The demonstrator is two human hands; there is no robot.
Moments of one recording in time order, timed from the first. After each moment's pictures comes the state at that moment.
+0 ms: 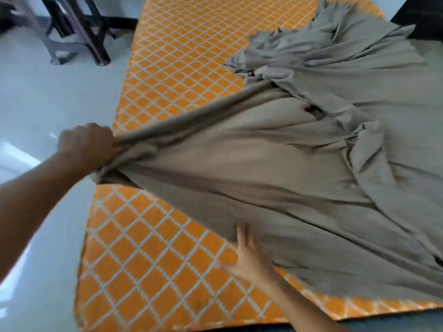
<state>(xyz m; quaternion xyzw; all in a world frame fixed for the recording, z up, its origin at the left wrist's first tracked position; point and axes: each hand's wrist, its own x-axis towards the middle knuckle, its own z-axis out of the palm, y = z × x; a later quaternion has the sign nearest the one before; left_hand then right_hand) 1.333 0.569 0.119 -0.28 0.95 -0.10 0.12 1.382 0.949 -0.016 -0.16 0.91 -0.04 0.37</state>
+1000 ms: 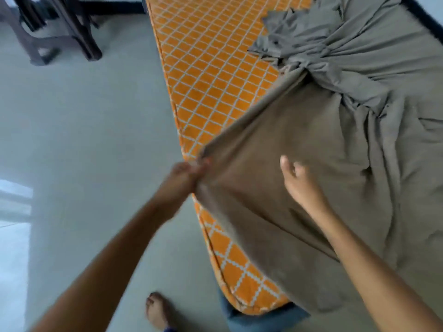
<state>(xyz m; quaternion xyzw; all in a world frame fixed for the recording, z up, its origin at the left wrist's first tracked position) 1.459 0.424 0.091 -0.15 0.65 0.73 0.14 1.397 0.675 0.070 0.07 0.95 -0.30 0.10</state>
